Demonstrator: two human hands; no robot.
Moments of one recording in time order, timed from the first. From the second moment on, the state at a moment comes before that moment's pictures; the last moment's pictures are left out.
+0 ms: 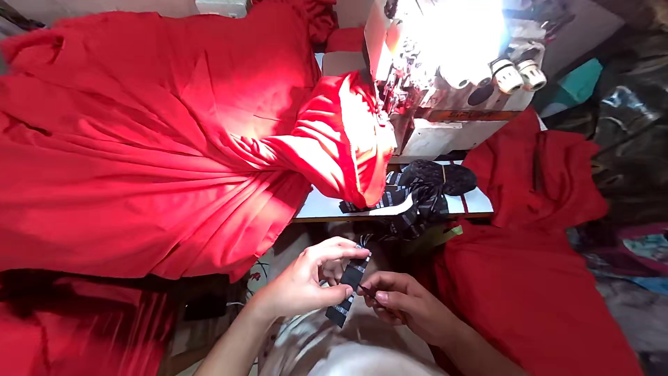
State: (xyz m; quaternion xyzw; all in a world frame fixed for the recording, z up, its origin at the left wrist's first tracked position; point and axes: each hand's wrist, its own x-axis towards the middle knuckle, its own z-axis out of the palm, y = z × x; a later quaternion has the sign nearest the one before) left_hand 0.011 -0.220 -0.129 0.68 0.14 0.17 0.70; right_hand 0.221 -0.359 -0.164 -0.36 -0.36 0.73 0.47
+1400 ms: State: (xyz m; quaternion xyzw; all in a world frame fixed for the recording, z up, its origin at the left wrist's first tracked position) left_hand 0.016 -0.225 -0.124 0.72 0.16 0.17 0.65; right_hand 0.213 -0.328 -0.144 -0.41 -0.33 0.72 0.45
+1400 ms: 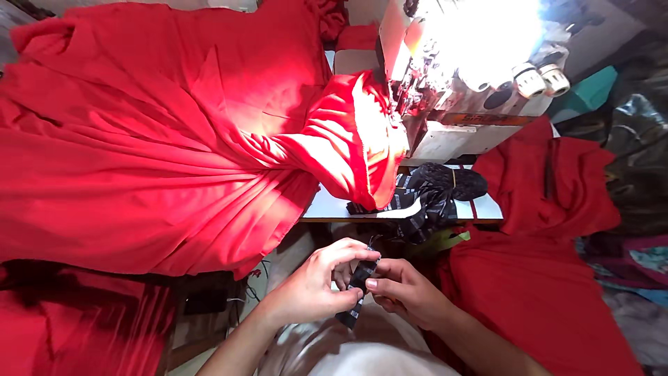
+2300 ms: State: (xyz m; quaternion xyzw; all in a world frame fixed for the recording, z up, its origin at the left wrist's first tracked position) left_hand 0.044 -0.200 -0.090 0.64 0.22 0.38 0.63; right_hand 0.375 -0.257 -0.154 -0.70 -0.62 -0.06 0.34
